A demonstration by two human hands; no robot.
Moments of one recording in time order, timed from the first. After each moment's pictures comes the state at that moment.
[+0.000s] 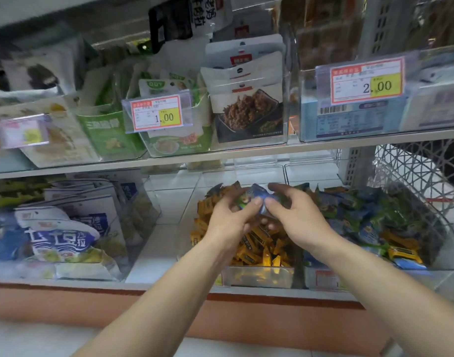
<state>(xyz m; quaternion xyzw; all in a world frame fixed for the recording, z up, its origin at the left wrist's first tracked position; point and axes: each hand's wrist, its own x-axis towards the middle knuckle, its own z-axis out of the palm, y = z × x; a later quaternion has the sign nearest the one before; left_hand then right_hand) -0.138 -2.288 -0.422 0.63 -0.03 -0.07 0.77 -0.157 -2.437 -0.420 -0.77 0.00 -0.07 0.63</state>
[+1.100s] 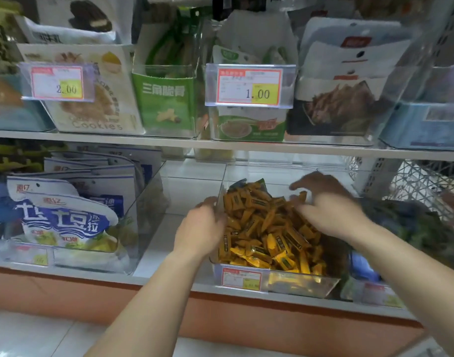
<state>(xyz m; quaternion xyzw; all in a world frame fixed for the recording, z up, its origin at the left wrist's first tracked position) -0.096 -2.150 -0.460 0.94 -0.05 0.07 0.33 -0.104 -2.414 -0.412 -0.98 -0.06 -0.14 0.16</state>
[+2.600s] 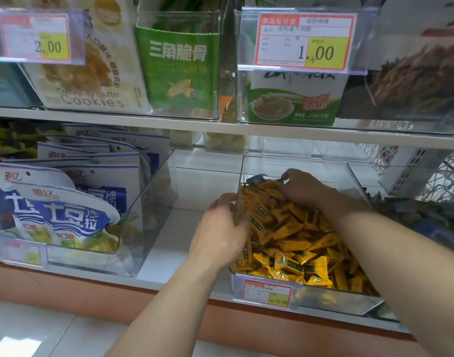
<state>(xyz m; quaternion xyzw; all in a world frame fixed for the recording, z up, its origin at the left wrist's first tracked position) -0.089 -2.152 -0.473 0.90 -0.06 0.07 0.42 0.038 -2.371 -0.468 -0.97 0.01 0.06 0.22</state>
